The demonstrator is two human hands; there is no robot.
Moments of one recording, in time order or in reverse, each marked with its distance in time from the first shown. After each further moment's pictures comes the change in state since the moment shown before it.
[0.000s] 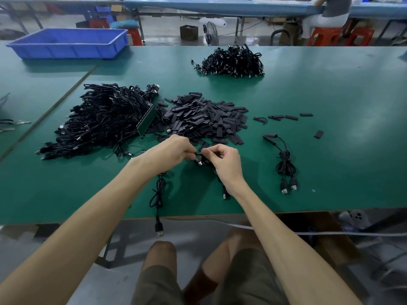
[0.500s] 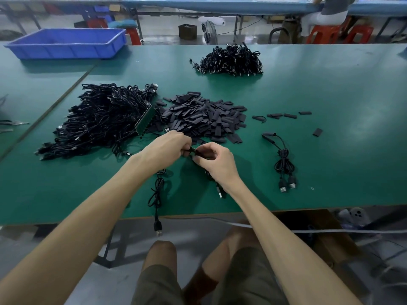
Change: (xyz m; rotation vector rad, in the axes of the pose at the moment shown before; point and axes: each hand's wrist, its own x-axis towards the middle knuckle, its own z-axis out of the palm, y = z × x) left_hand -0.001 0.003 -0.006 0.136 0.064 -0.071; right_hand -0.001 -0.003 0.003 -0.046 -0.128 -0.012
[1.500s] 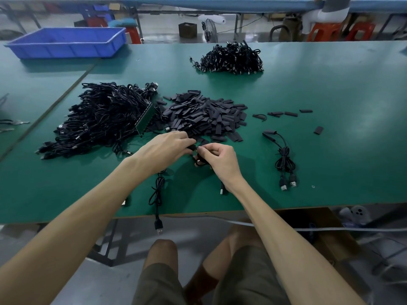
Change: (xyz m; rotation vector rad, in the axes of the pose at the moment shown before) left_hand -0.020 -0.002 0.002 0.145 0.215 0.292; right_hand -0.001 -0.001 -0.001 0.097 0.037 0.036
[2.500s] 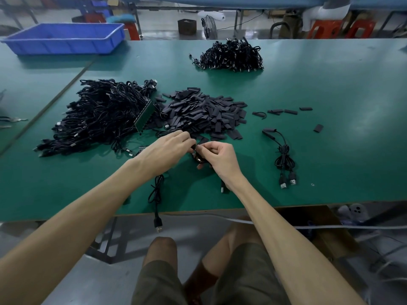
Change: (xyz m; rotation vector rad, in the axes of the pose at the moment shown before) left_hand -0.007 0.005 0.005 0.067 -0.014 0.110; right_hand -0.001 -0.001 0.000 0.115 -0.066 0.001
